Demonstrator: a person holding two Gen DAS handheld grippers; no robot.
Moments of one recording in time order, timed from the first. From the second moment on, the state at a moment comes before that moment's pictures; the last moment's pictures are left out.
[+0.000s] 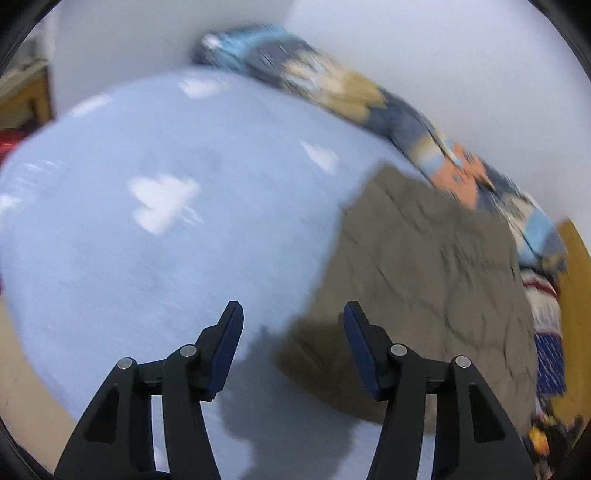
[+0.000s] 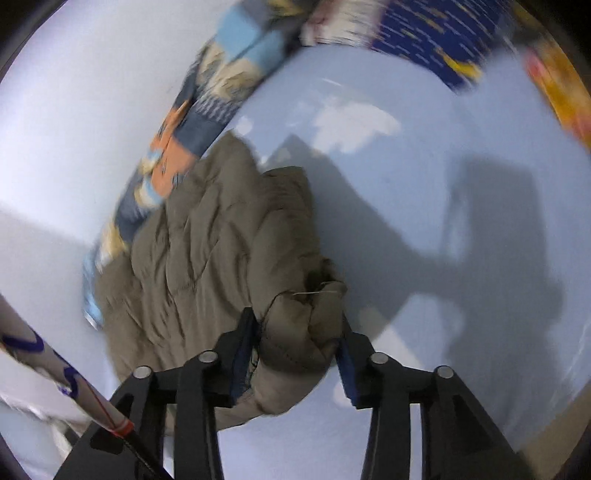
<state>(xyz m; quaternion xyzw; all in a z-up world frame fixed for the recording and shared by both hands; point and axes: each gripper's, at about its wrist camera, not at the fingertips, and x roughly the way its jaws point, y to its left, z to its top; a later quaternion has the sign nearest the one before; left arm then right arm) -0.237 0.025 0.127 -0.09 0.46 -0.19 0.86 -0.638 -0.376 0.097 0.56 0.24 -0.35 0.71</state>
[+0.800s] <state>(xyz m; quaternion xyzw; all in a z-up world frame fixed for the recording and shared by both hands) -0.317 -0.234 0.104 0.19 0.39 -0.40 0.81 -0.466 -0.350 0.107 0.27 0.38 -0.33 0.82</state>
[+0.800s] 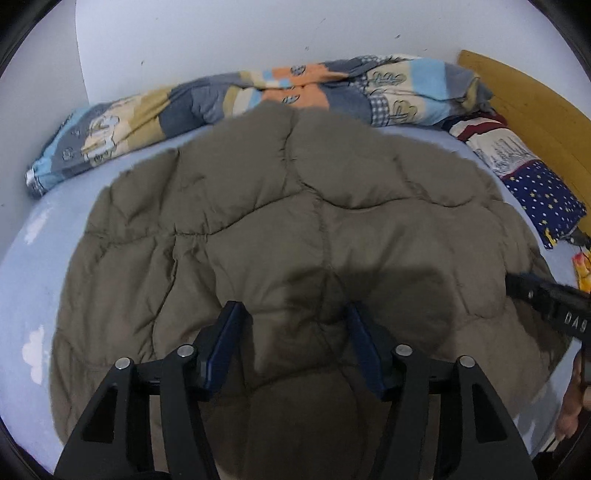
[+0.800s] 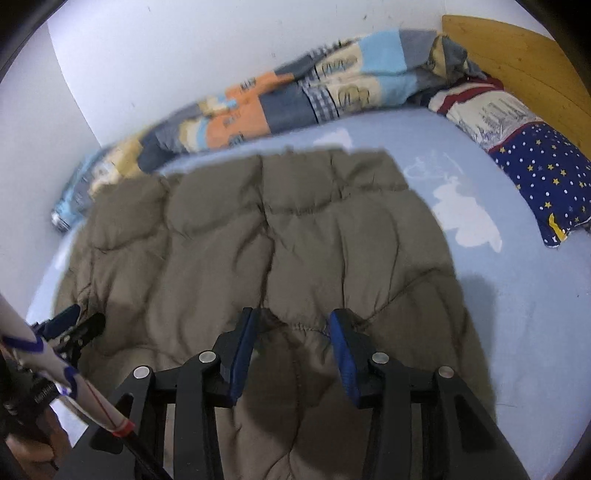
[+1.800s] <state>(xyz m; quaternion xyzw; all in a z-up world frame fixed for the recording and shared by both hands) -0.344 -0.097 0.111 0.08 0.37 -0.29 0.88 -0.486 -0.239 0.116 0.17 0.39 -0.32 0.85</state>
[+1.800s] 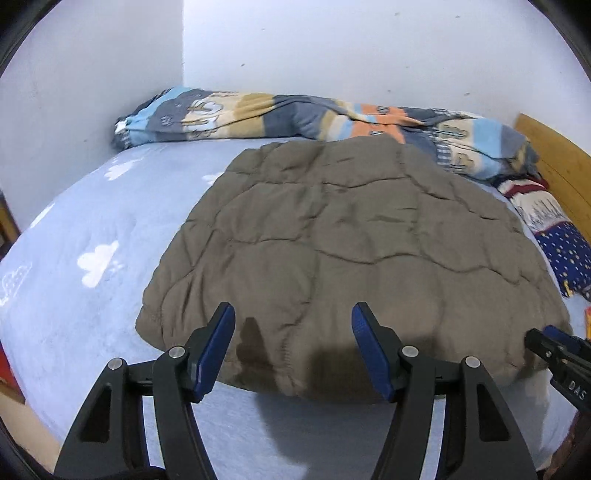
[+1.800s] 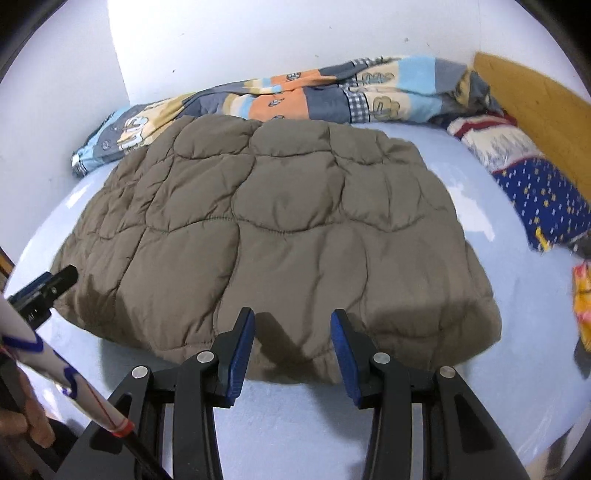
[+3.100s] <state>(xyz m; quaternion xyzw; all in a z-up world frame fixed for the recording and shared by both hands) -0.341 -0.118 0.090 0.12 0.36 -0.26 0.89 -0.452 -0.239 0.096 0.15 0.42 -0.30 0.84</state>
